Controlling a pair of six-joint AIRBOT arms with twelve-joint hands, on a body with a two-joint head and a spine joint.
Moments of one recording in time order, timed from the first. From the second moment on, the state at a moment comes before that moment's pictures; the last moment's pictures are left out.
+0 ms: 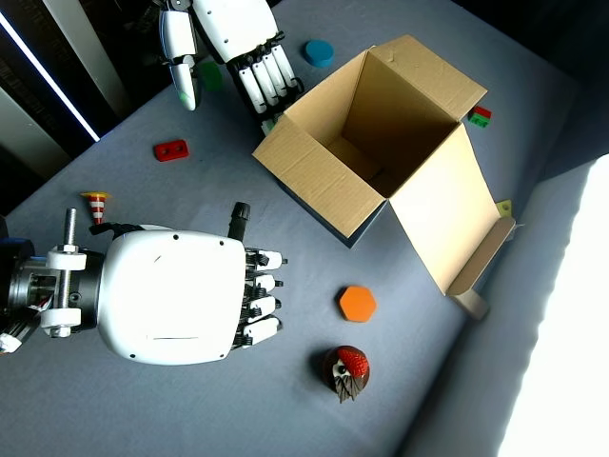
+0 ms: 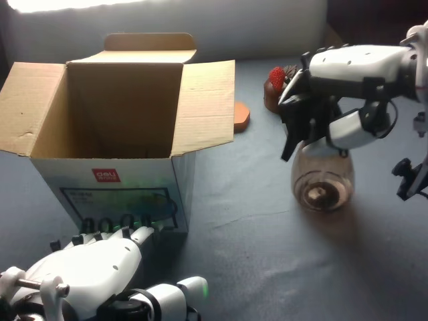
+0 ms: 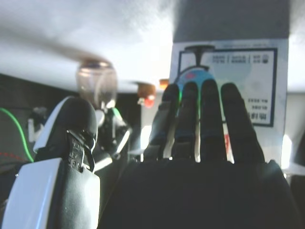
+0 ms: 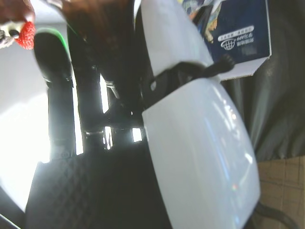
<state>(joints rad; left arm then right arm) 0.78 -0.89 0.33 -1.49 -1.09 1.87 -0.23 -1.07 1.14 -0.42 0.01 -0.25</state>
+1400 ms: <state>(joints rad) 0.82 -0.88 0.38 -1.43 -1.04 1.82 -0.10 -1.00 1.09 -0.32 0.53 -0.34</state>
